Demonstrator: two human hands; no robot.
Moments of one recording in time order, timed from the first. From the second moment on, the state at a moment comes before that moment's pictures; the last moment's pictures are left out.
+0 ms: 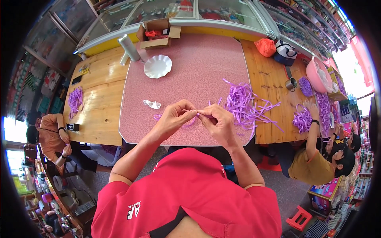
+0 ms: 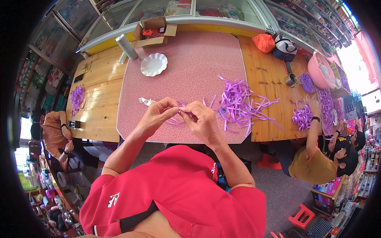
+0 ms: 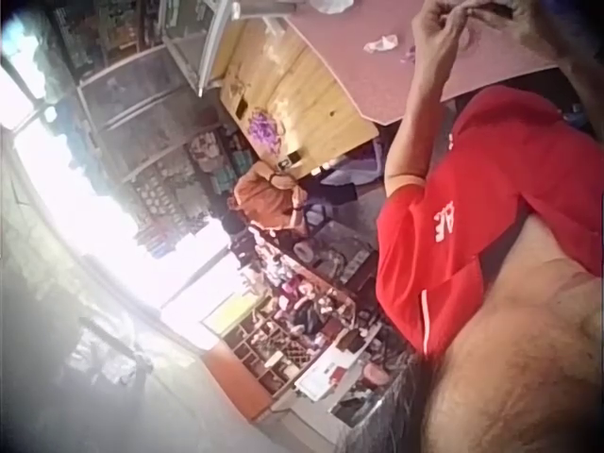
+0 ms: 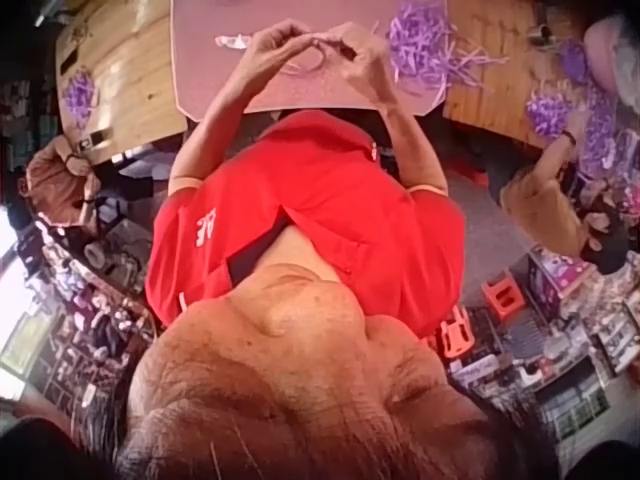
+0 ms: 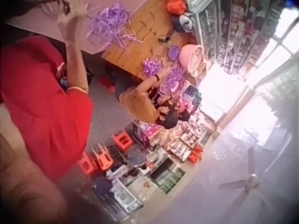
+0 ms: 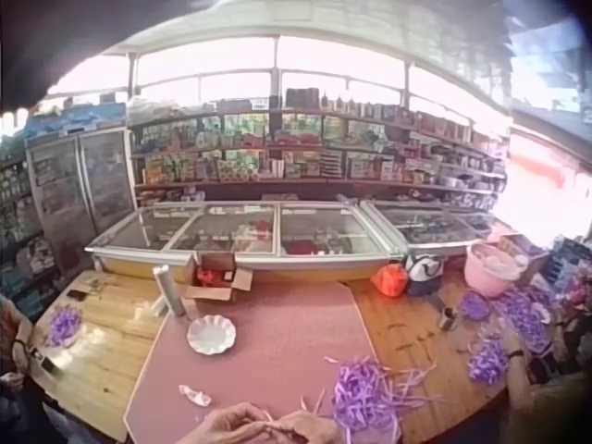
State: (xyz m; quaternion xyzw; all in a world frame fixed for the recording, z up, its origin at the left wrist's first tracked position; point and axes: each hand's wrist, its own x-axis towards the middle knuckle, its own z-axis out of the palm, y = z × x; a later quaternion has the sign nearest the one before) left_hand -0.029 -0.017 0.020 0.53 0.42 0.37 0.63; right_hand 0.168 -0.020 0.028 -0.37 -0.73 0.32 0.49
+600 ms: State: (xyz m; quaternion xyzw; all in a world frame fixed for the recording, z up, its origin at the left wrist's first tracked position) left_hand -0.020 -0.023 0.006 0.68 0.42 0.44 0.41; right_hand 0.176 -0.015 0.023 -0.38 -0.63 0.54 0.40
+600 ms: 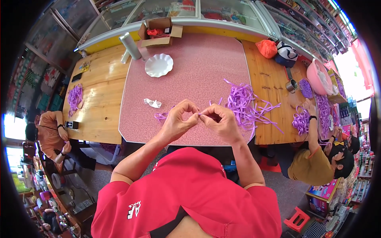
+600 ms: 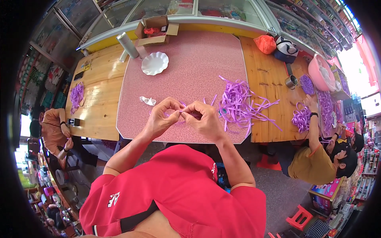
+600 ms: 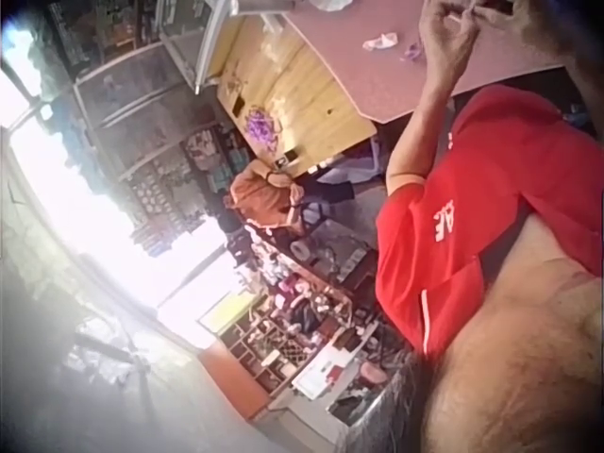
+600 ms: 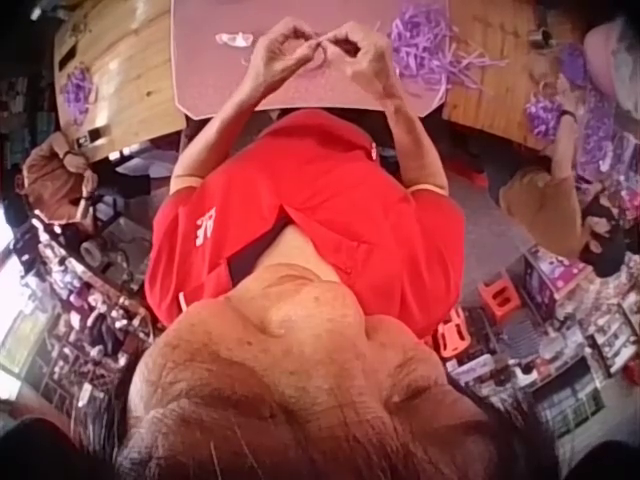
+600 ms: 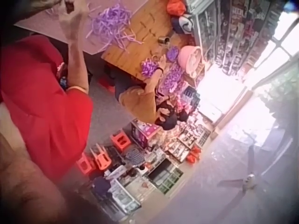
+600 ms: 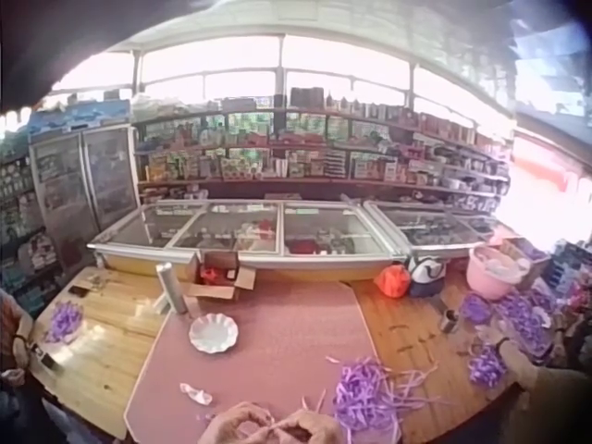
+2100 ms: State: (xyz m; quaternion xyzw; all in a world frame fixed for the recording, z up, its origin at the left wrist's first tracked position) left_hand -0.004 -0.026 0.022 0.71 0.43 0.51 0.23; right_hand 0.156 -0.025 0.008 -0.38 -0.36 0.68 0.52
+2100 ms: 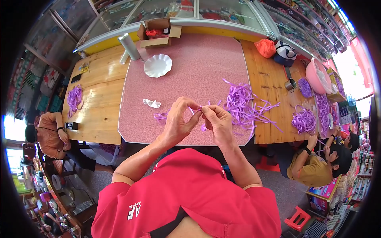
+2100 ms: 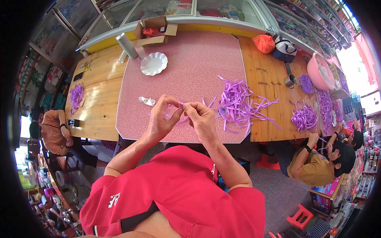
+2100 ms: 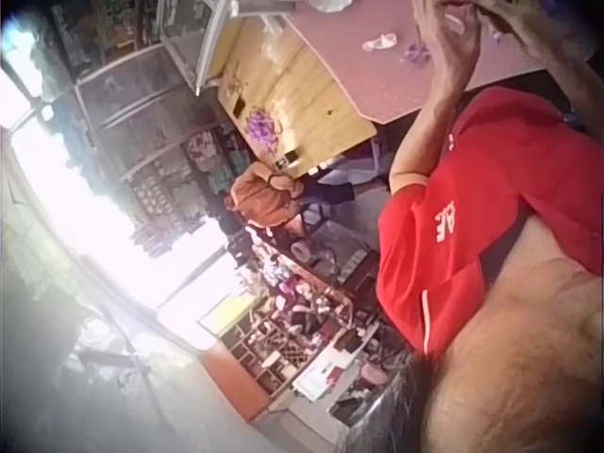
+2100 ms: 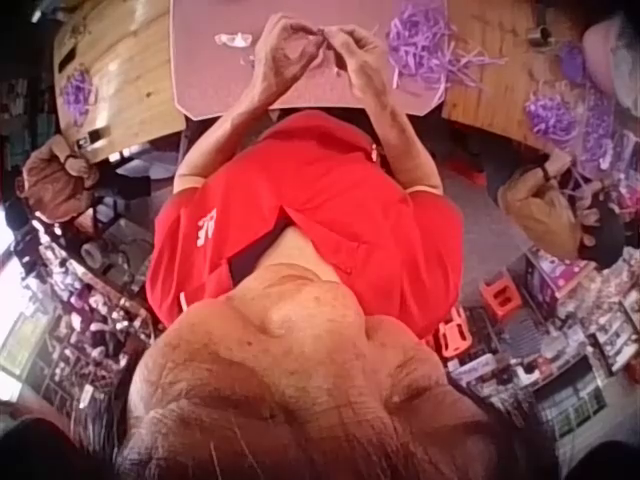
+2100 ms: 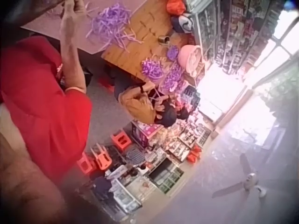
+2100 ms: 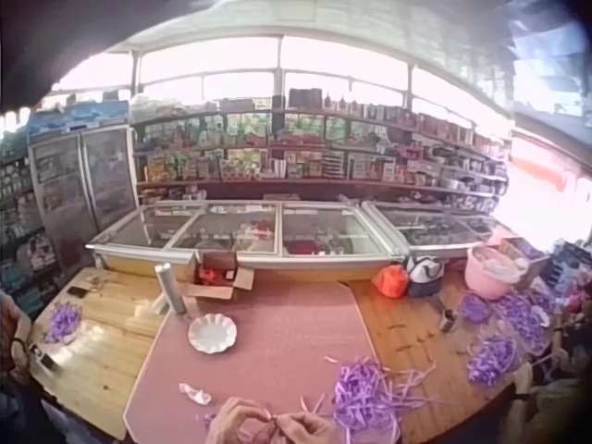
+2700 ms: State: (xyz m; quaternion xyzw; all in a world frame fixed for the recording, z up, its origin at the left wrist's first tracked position) left_hand -0.015 -0.018 0.020 0.75 0.43 0.44 0.24; right_hand 0.175 -0.019 0.032 -0.43 -0.66 0.42 0.45
